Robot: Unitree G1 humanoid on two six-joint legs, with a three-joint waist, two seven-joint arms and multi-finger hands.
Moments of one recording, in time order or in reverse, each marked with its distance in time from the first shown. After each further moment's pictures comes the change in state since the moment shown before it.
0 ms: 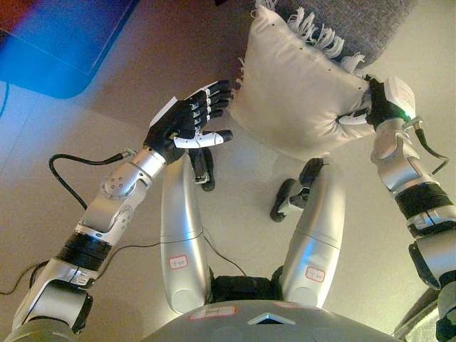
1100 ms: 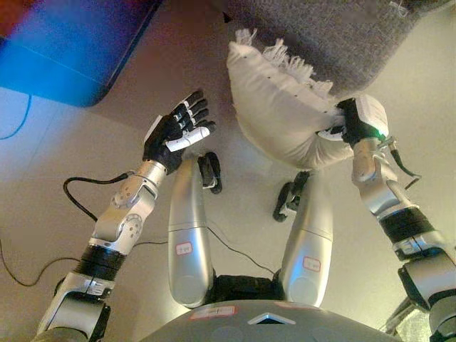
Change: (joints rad) left arm 0.093 -0.180 0.113 0.006 -0.143 0.146 0.208; right arm 0.254 0.082 -0.091 -0.291 -0.174 -0.038 -0.046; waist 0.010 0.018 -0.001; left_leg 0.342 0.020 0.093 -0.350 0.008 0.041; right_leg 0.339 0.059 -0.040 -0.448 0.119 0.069
